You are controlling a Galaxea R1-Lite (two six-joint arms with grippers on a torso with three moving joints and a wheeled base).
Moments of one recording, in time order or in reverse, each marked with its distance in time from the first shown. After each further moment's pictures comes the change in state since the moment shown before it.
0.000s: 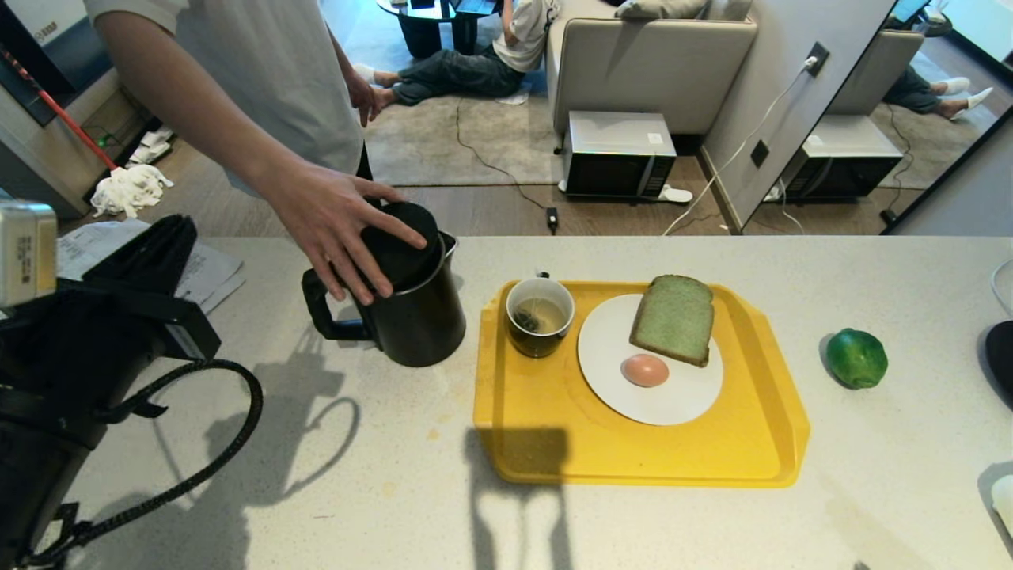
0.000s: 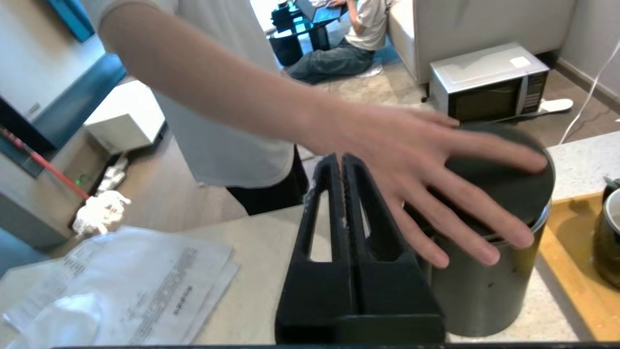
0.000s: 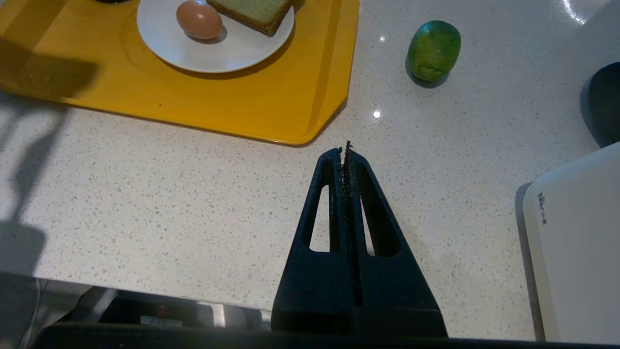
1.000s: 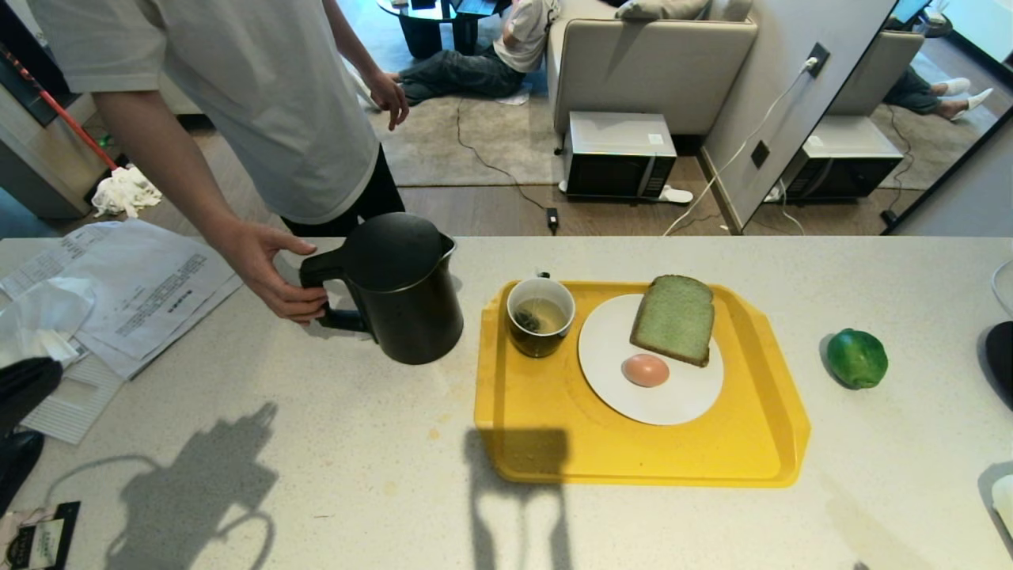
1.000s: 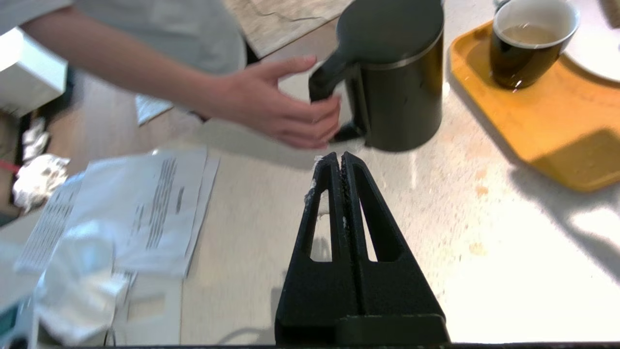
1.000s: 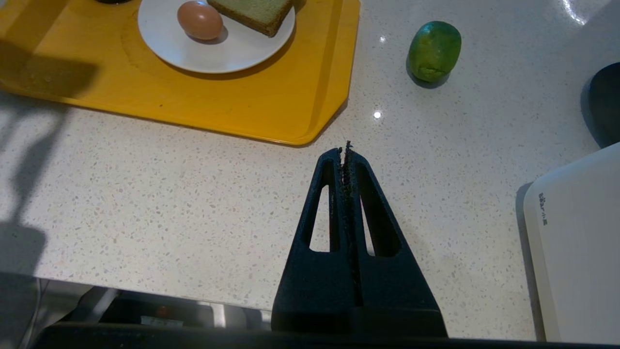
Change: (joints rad) left arm 0.174 -0.642 -0.158 1.197 -0.278 -0.025; right arm 0.000 0.000 0.000 0.000 0.000 0.000
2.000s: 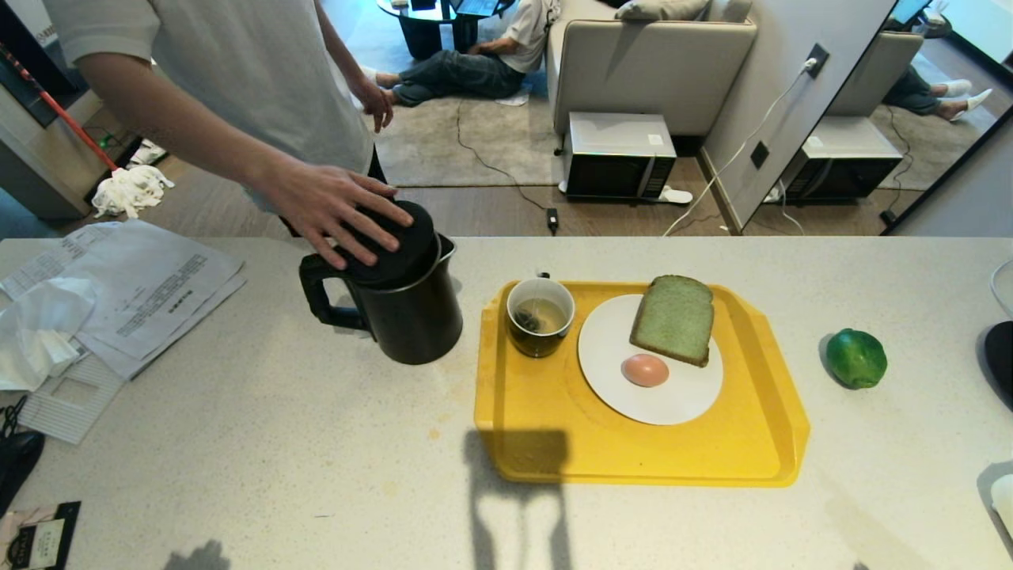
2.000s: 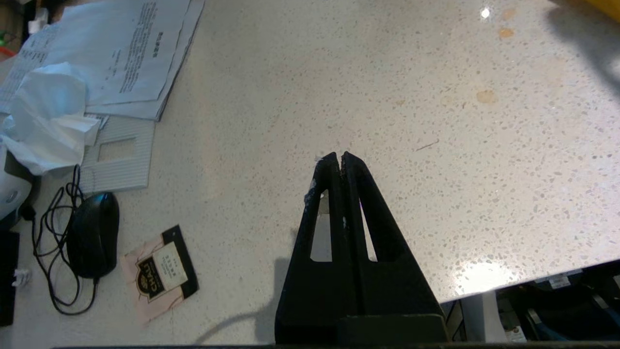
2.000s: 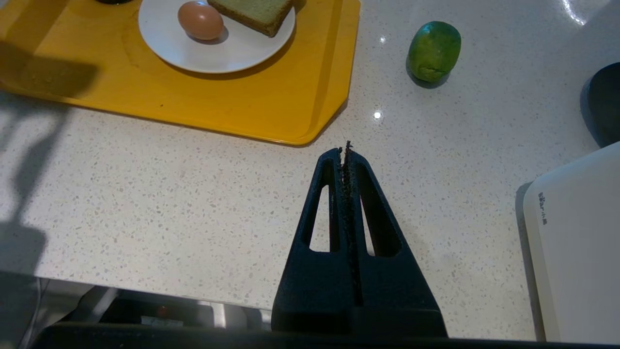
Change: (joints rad) left arm 0.224 -0.387 0.436 0.105 -0.053 -0.052; right arm 0.000 0.000 0.000 0.000 0.000 0.000
